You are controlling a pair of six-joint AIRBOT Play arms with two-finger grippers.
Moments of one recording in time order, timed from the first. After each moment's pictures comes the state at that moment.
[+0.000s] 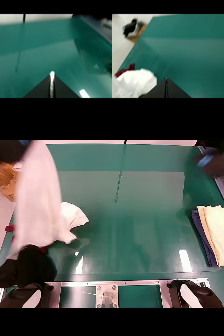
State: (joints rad) left arm 0.02 -0.87 1.30 0.78 -0.98 -1.14; right arm -0.18 -0.80 1.13 -0.66 1.12 1.25
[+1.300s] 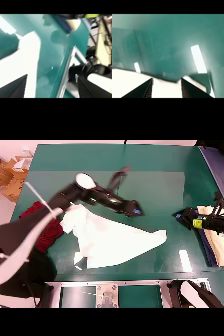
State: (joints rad) left arm -0.50 -1.60 1.47 0.53 -1.19 -1.13; right arm -0.49 -0.93 0.67 -0.84 1.11 1.36
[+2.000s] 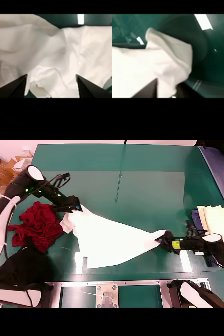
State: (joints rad) left arm -0.05 -1.57 1.39 1.05 -1.39 -1.36; right arm -0.35 -1.03 0.34 -0.73 0.96 1.34
